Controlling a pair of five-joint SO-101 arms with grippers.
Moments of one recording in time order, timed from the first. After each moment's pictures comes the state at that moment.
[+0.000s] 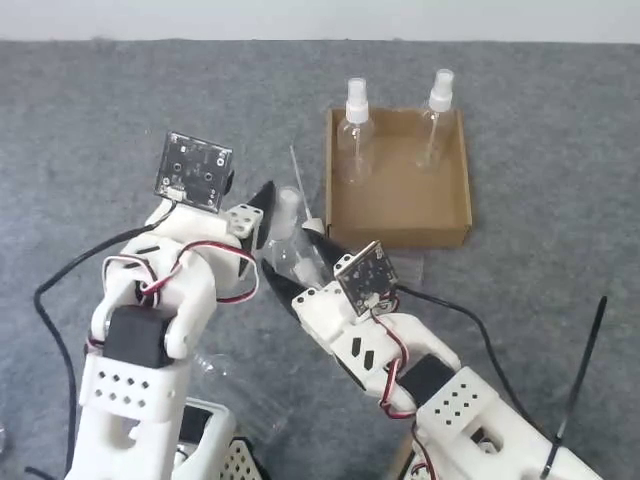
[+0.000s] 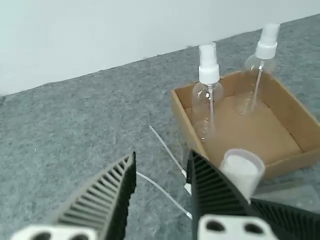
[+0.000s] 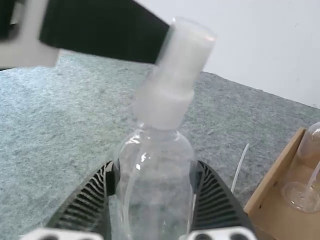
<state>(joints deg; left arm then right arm) 6.9 -57.5 44.6 57.3 -1.0 -45.7 -58.5 82.6 -2.2 -2.7</state>
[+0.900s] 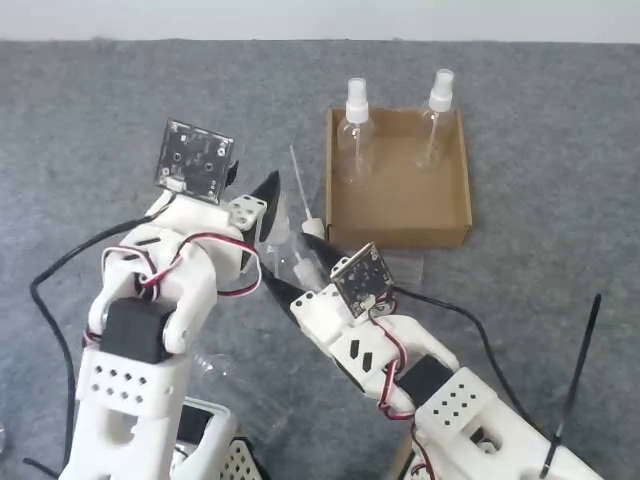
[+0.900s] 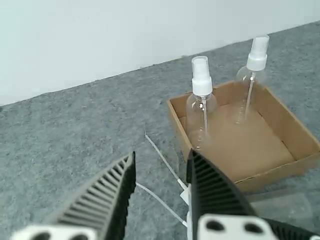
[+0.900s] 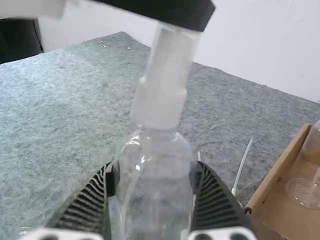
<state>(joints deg) 7.9 -54.6 40.0 58.4 -0.7 -46.2 -58.5 82.9 -2.1 -2.5</state>
